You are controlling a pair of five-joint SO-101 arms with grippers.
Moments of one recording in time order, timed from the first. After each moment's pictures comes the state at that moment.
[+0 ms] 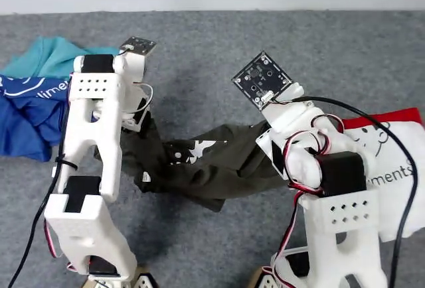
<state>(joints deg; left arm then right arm) -3.3 18.9 -13.1 98.2 -8.3 -13.4 -42.2 16.9 81.3 31.5</state>
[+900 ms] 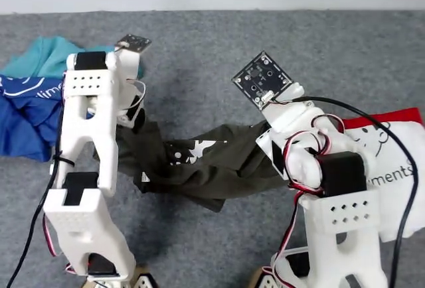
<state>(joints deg) -6.1 22.0 -19.2 99.1 -10.1 -13.4 -42.2 16.9 81.3 31.5</state>
